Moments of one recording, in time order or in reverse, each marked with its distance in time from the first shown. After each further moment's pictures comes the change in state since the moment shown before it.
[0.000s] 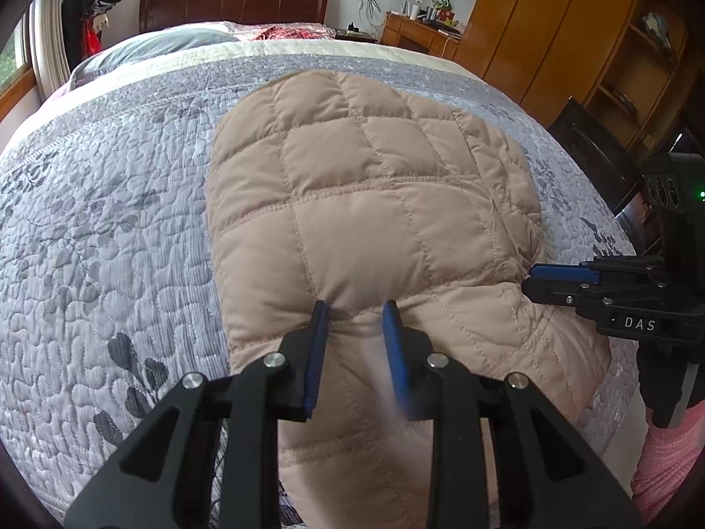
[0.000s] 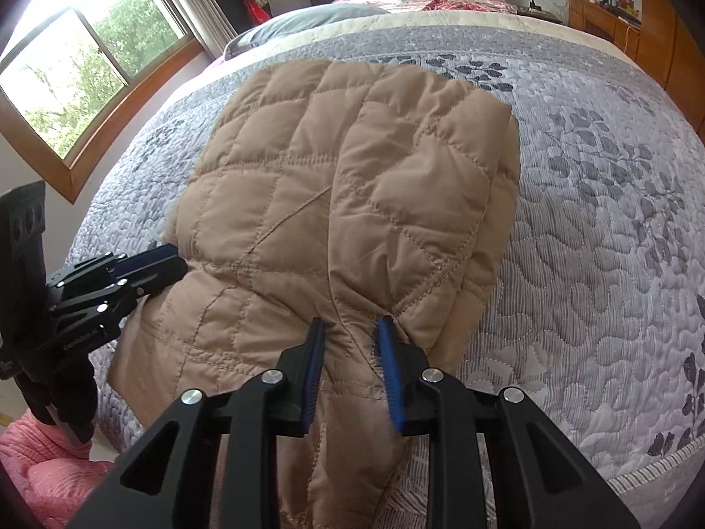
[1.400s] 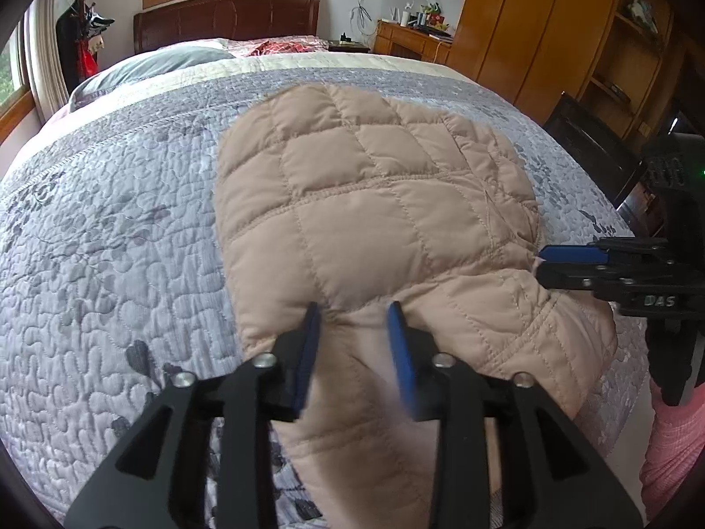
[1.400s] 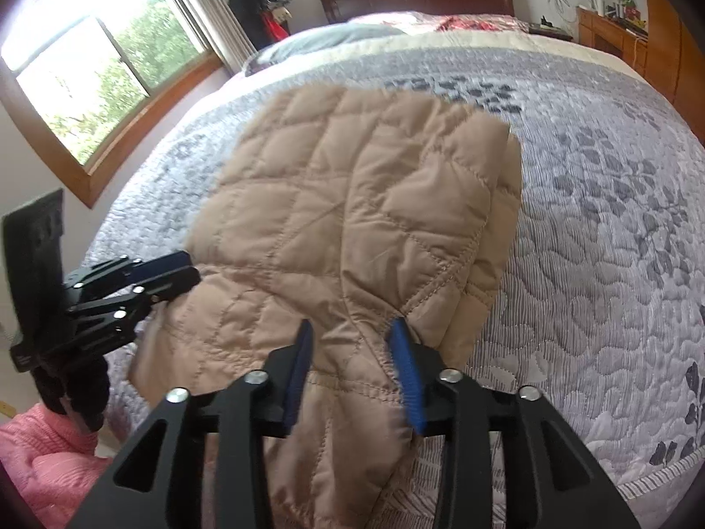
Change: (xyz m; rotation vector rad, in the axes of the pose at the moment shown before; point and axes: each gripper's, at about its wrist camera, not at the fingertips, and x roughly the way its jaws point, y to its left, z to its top) left arm -0.019 -0.005 -0.007 0.054 -0.044 0.035; right arm -0.026 -0.004 -0.007 -0.023 -0.083 0.072
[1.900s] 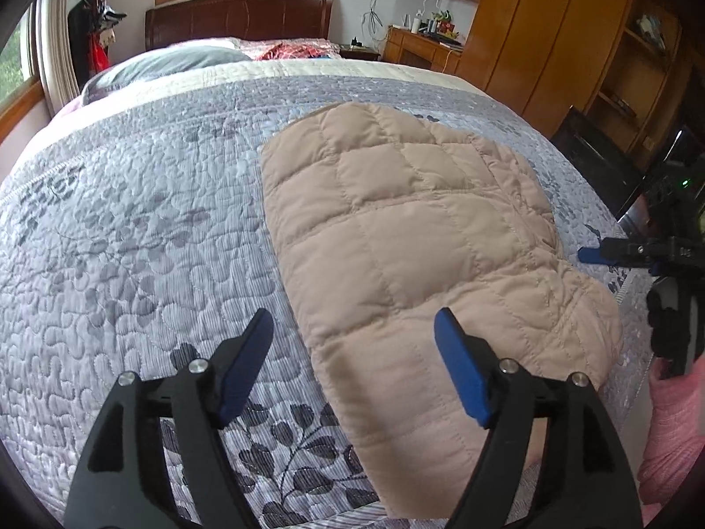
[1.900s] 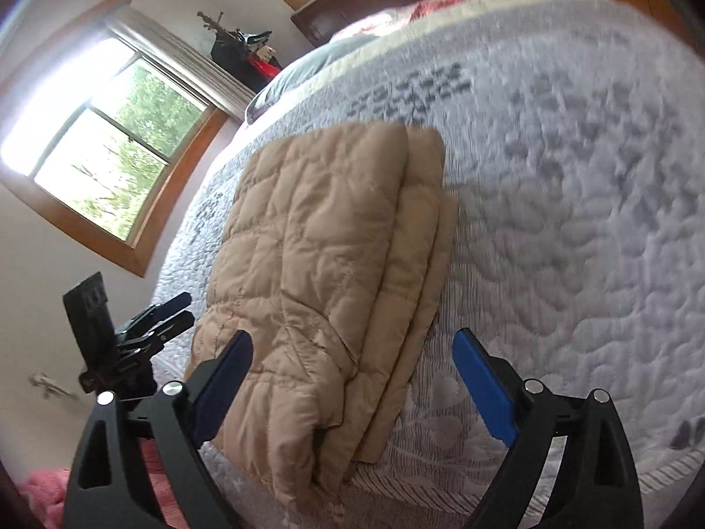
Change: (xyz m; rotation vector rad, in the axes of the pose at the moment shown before) left arm -0.015 0.033 0.003 -0.039 -0.002 -0.013; right arm -0.012 -0.074 -0.002 0.257 -0.018 0.231
